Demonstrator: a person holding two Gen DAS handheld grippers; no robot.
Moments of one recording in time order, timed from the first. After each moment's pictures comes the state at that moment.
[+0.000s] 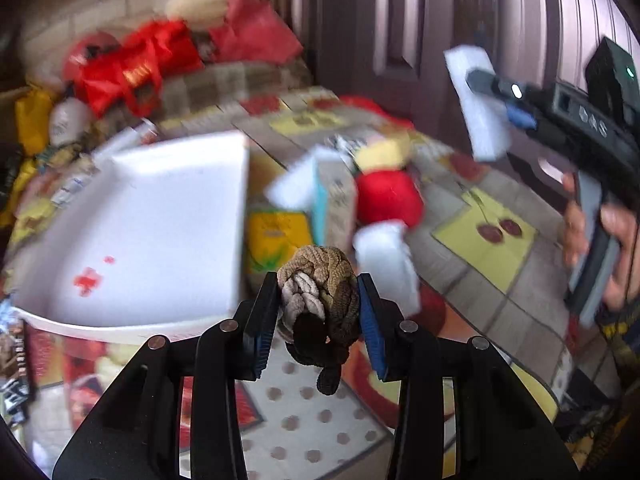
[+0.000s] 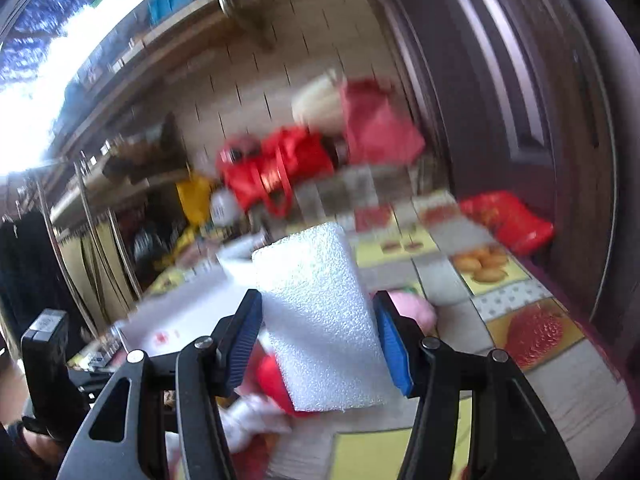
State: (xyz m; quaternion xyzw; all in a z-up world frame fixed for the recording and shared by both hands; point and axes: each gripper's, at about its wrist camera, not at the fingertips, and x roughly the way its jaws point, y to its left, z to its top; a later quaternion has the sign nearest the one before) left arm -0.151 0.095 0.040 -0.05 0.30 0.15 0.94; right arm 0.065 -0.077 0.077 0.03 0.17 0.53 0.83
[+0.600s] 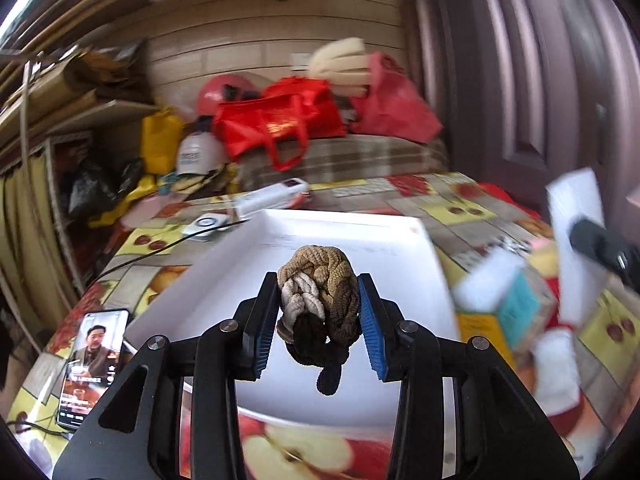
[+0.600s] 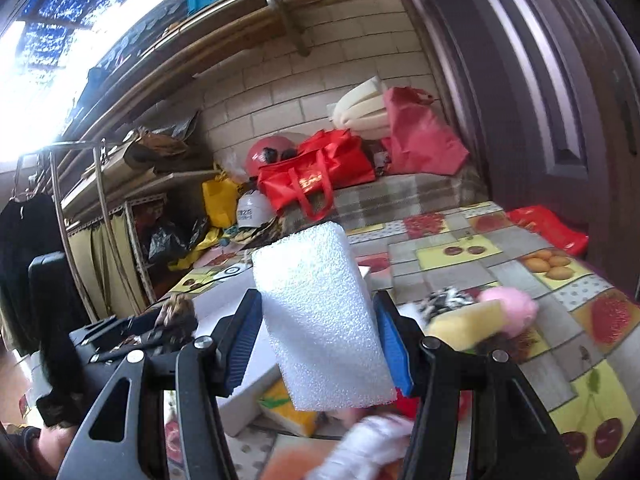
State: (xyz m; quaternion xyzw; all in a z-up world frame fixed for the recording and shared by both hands) left arm -0.182 0.198 0.049 -0.06 0.17 0.36 0.92; right arm -0.006 -0.001 0.055 0.03 0.13 0.55 0.83
